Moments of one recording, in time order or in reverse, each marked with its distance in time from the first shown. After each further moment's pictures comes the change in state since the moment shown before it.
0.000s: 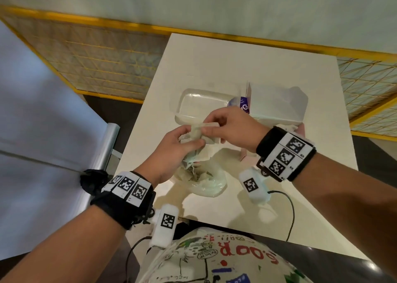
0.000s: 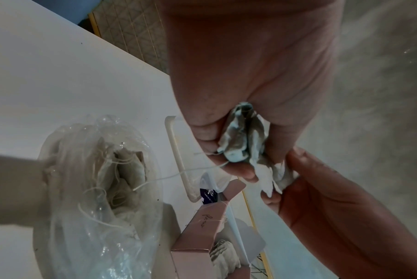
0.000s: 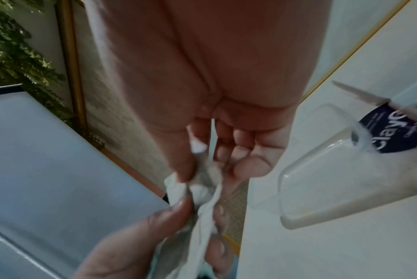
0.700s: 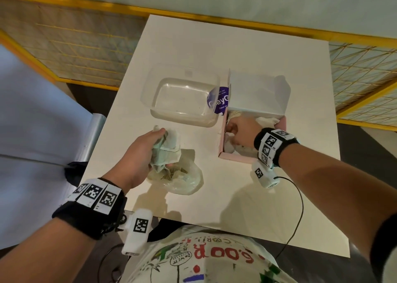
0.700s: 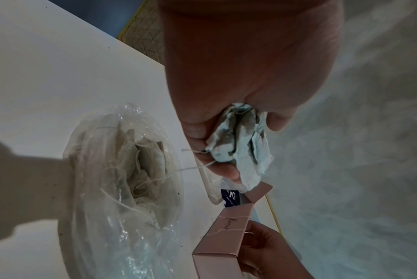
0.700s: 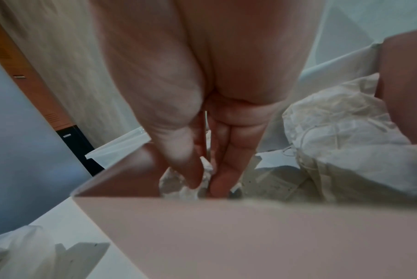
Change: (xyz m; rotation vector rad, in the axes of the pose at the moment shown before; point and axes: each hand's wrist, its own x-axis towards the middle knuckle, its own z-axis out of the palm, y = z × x) left_hand 0.017 -0.017 0.025 -0.083 0.238 -0.226; right_hand 0.016 0.162 -0.064 -0.565 -0.006 0.320
